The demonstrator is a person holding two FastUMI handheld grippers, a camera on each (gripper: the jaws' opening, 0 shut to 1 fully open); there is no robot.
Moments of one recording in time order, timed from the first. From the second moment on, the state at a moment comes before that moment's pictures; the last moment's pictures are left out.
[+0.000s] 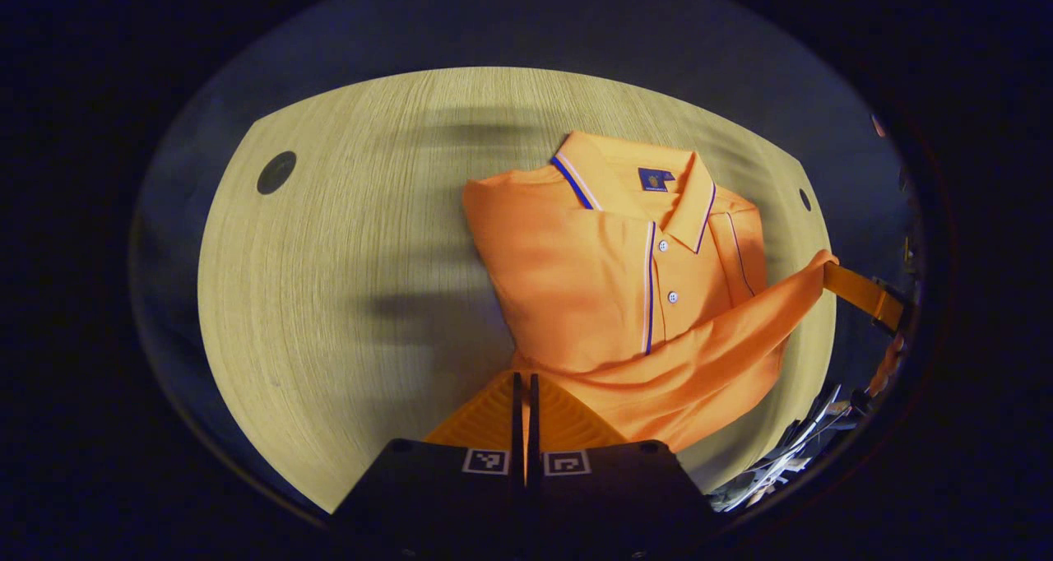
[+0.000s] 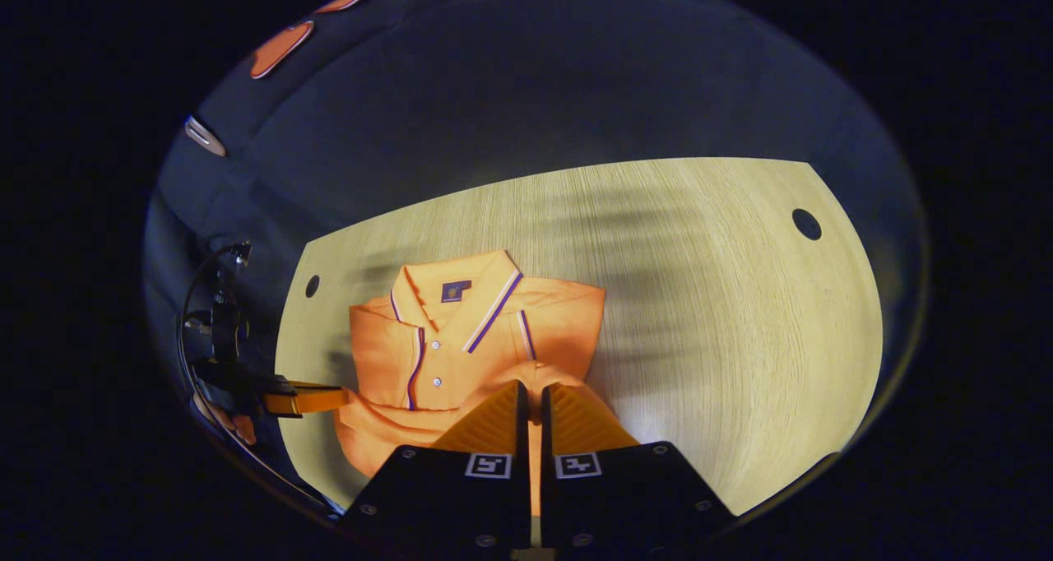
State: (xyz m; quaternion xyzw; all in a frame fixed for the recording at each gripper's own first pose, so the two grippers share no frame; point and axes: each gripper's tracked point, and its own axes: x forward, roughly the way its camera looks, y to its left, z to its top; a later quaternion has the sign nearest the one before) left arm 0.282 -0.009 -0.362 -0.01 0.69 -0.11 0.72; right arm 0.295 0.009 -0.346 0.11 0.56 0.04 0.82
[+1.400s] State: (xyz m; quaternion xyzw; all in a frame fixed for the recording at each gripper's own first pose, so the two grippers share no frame) left arm 0.306 -0.033 -0.342 -0.06 0.67 -0.10 0.73; right arm 0.315 0.011 -0.331 0.12 0.54 0.03 0.83
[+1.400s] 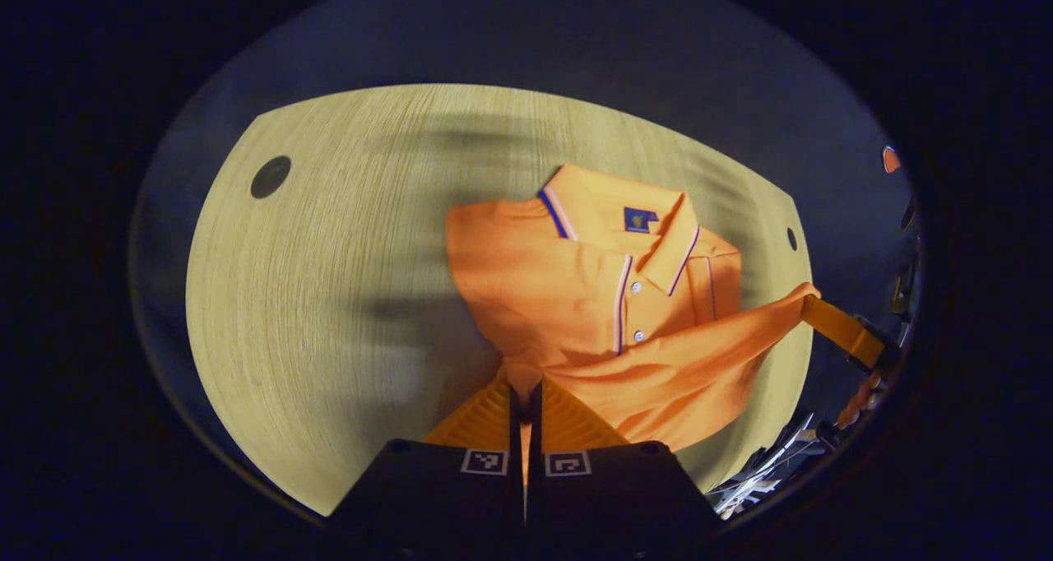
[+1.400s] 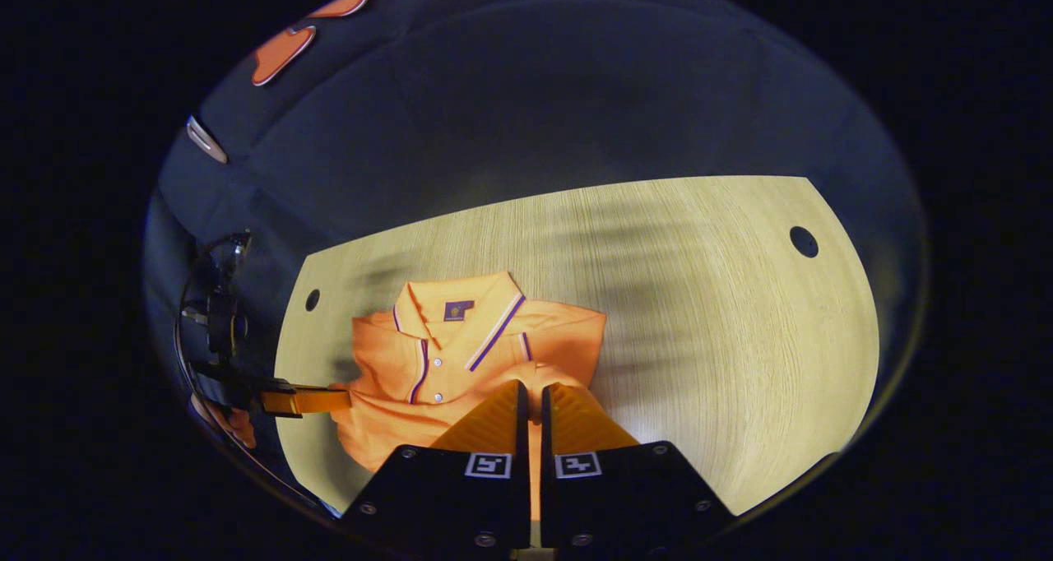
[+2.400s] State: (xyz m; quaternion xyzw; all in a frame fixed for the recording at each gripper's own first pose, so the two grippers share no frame) left arm 0.402 -0.016 -0.280 -0.03 0.40 -0.05 0.91; right arm 0.359 -0.001 -0.224 0.03 0.35 0.02 0.94
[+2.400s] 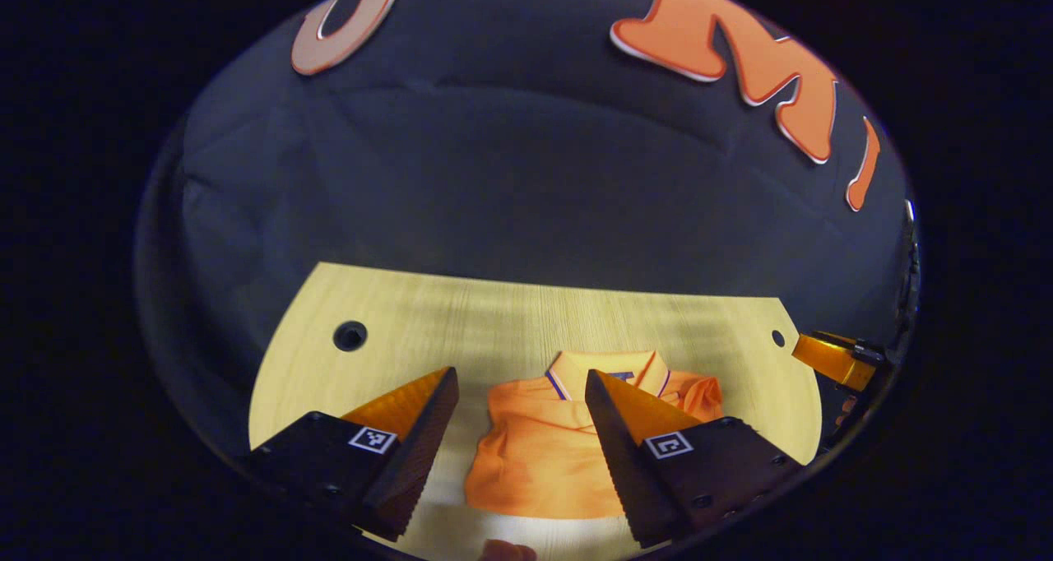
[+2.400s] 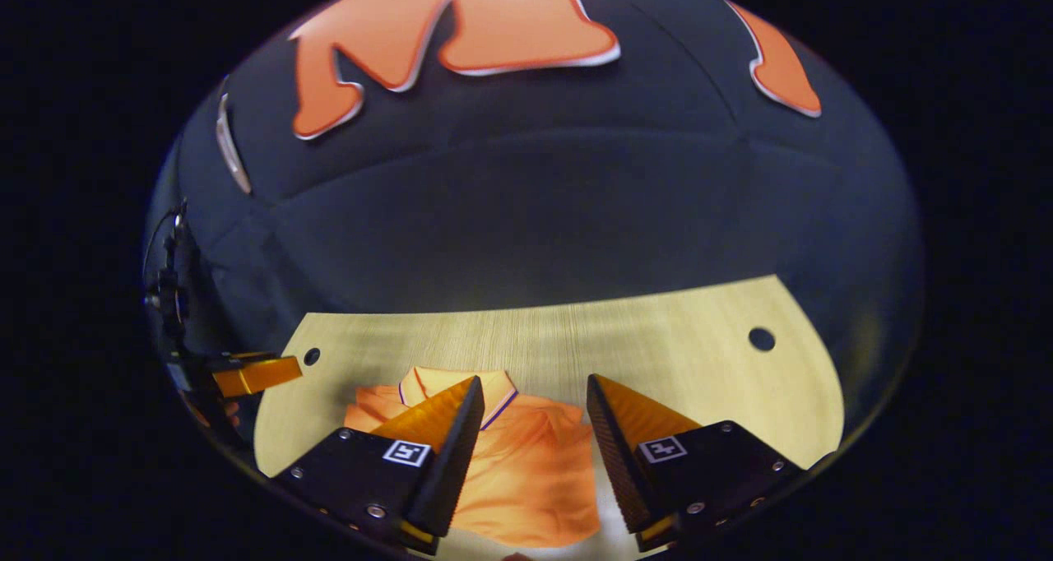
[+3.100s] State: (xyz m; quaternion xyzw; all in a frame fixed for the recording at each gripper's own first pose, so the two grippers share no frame) left arm 0.367 -0.029 -0.178 0.00 0.17 -0.02 0.98; right arm 0.270 0.045 -0.077 -0.03 0.14 0.11 0.98
